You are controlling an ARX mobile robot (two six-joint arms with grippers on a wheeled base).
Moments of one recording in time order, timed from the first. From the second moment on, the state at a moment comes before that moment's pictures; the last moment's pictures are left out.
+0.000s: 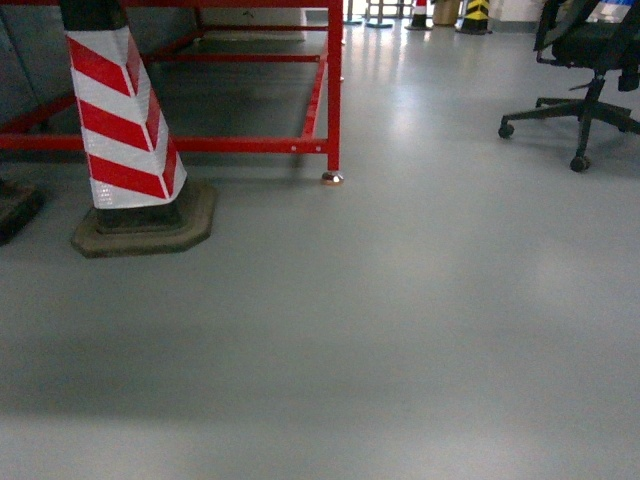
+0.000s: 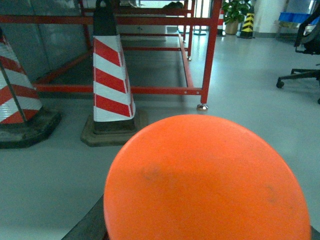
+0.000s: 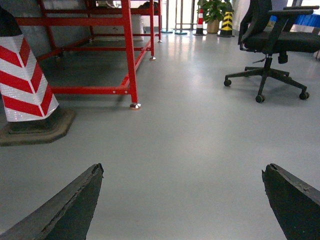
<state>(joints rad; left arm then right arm) 0.00 0.01 0.01 -0.01 0.00 0.00 0.00 0.00 0.01 -0.01 0.00 0.00</state>
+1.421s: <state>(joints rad) 0.00 0.01 0.01 -0.01 0.00 0.00 0.00 0.00 0.01 0.00 0.00 0.00</state>
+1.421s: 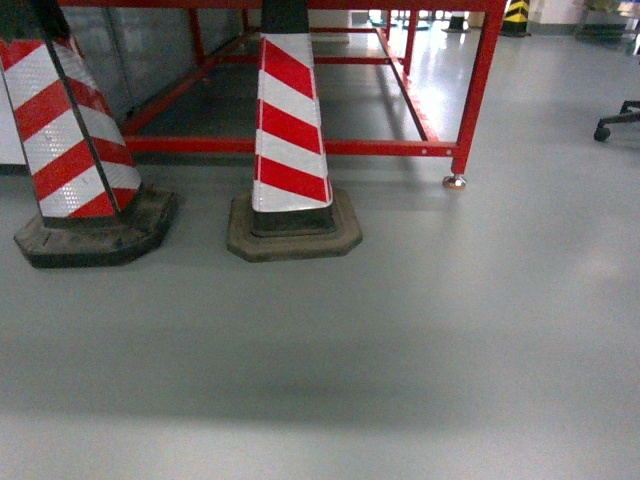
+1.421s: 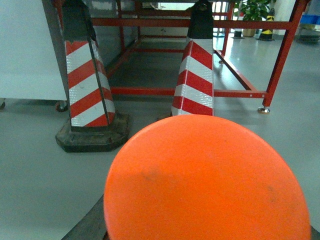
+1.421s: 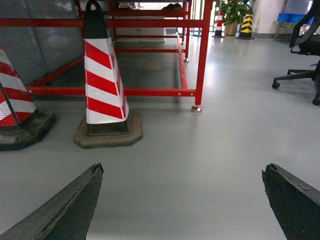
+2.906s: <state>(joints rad) 0.00 0.01 0.01 -0.01 0.00 0.00 0.00 0.00 0.01 0.00 0.00 0.00</state>
